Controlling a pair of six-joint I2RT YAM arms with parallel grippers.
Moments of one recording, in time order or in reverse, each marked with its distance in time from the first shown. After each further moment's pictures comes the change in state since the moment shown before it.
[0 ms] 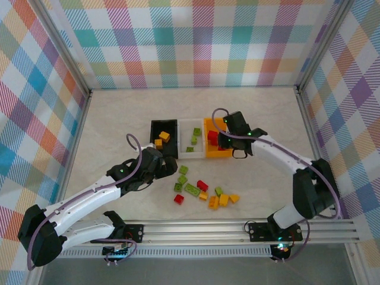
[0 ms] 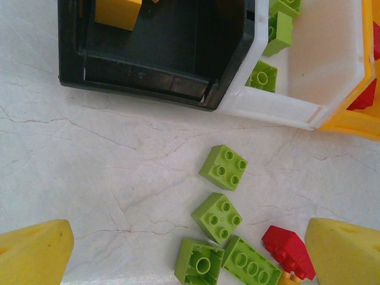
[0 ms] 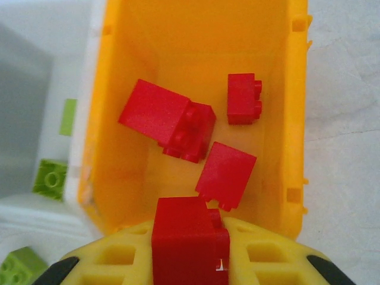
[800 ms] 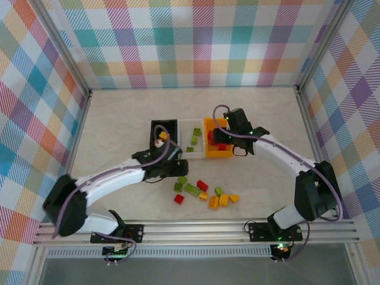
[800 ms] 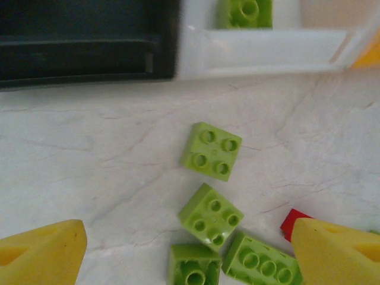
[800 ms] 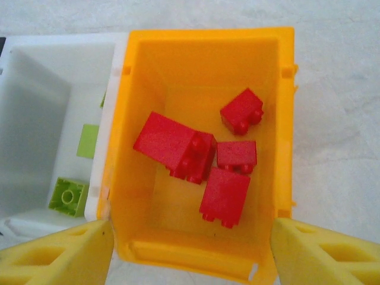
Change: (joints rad) left arm -0.074 0.404 0.222 -0.047 0.052 0.178; right arm -0.003 -0.066 -0.014 0.031 0.008 -0.013
